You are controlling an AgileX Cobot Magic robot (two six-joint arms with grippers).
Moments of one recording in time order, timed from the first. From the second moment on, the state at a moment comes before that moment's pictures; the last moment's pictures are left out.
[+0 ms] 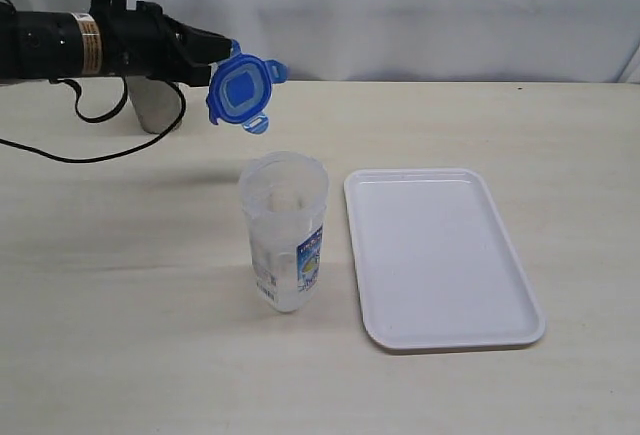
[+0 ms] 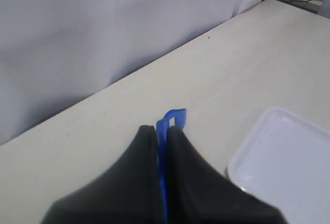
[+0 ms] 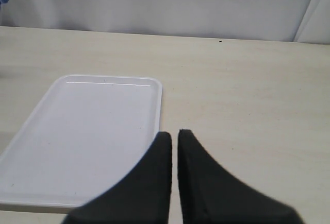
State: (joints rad) left arm -0.13 1.98 -1.27 1.39 -0.72 -1.11; right arm 0.03 0.00 0.00 0.03 0.35 -0.09
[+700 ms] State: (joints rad) left arm -0.13 1.78 -1.16 1.42 -0.89 -1.02; right arm 0.03 0.00 0.00 0.03 0.35 -0.09
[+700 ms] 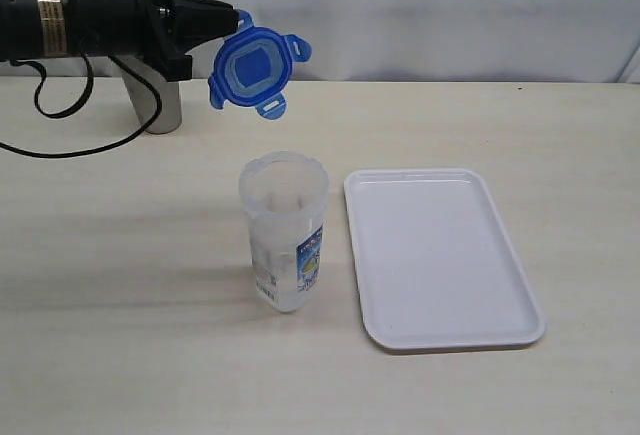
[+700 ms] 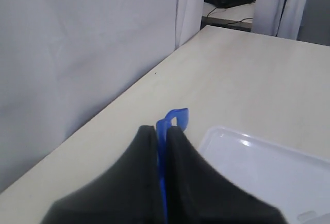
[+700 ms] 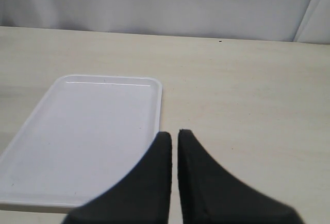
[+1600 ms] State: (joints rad) left arm -0.31 1.62 -0.93 1.11 -0.73 -0.41; right arm 0.03 0.00 0.00 0.03 0.35 -0.09
